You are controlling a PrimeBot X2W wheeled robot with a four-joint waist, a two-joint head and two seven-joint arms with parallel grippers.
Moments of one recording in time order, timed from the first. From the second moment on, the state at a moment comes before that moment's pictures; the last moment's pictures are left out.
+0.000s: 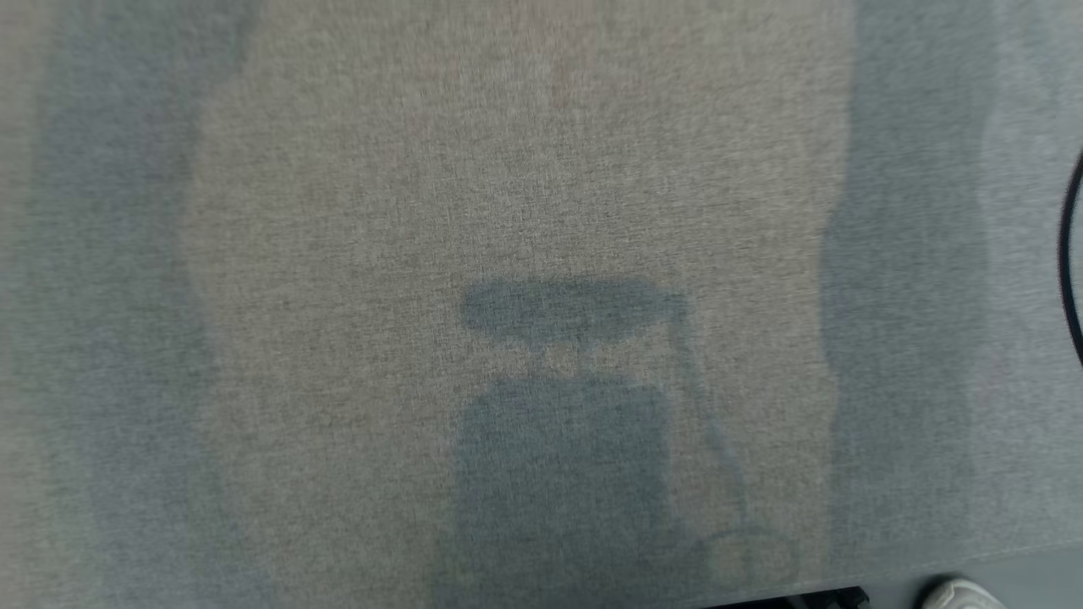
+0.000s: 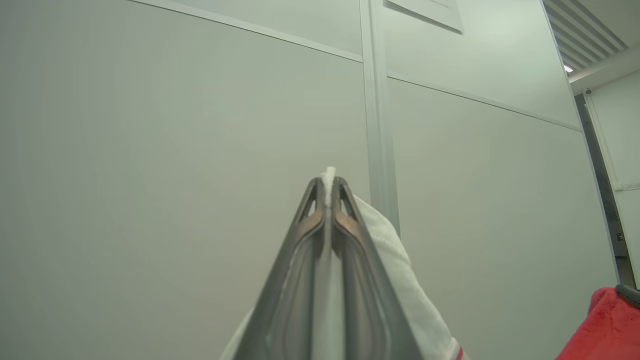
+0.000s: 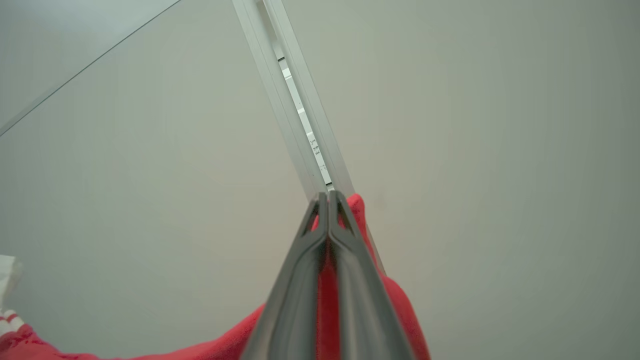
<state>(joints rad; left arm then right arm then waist) -1.96 0.33 -0.41 0.54 -0.69 -0.07 -0.18 -1.77 -0.07 -0.20 0.46 0.39 0.13 0.06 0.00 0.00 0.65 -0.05</state>
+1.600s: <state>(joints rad) 0.18 0.17 -0.34 -0.37 -0.64 -0.13 -0.26 0.26 -0.25 -0.18 -0.26 0.84 0.13 -0.09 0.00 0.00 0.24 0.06</state>
